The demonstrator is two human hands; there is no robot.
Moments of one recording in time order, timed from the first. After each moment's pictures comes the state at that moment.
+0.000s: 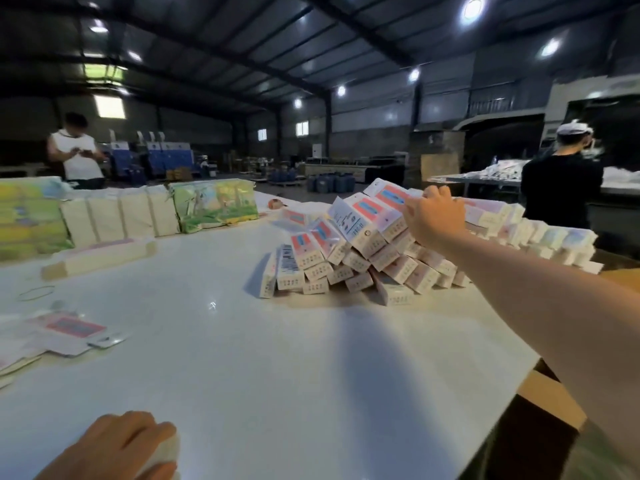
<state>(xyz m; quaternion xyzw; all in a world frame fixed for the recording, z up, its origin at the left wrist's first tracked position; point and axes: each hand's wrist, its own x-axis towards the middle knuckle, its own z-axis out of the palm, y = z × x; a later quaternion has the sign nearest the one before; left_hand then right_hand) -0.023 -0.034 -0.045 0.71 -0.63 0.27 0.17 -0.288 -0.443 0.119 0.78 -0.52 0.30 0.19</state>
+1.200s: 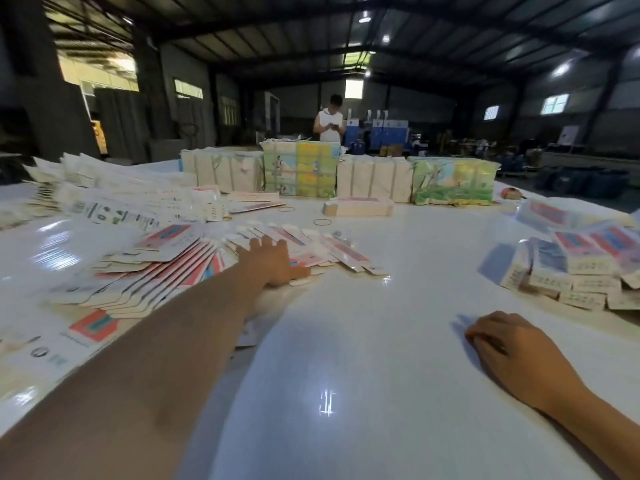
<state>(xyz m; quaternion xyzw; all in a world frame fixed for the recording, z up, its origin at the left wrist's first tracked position) 0.127 0.045 0.033 0.98 -0.18 -0.01 0.02 -0.147 -0.217 -0.016 0.95 -0.07 0.28 -0.09</state>
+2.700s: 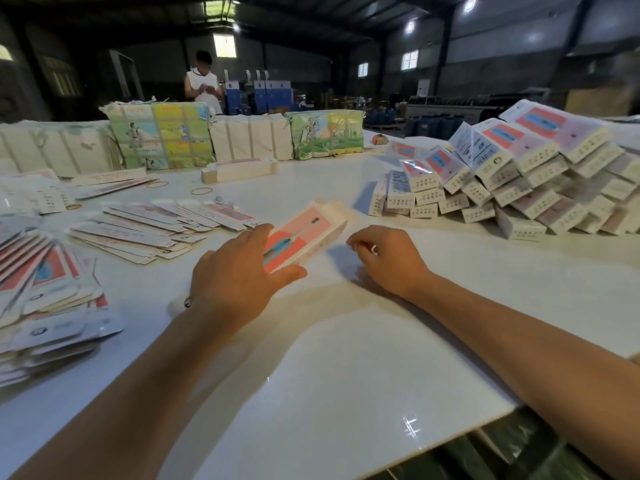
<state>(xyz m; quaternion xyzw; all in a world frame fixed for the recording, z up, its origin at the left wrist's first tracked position) -0.047 -0.013 0.011 0.88 -0.38 0.17 0.23 -0.157 -0.213 -0.007 0.91 -0.13 0.35 -0.19</state>
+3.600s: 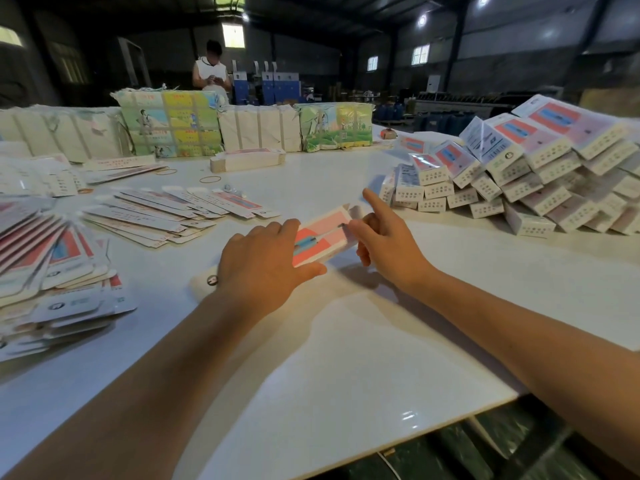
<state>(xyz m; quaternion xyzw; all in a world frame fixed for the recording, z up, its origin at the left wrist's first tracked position) -0.059 -0.025 0.004 0.87 -0.42 0.22 0.12 -0.157 -0.186 -0.004 0.78 -0.13 0.34 -0.51</state>
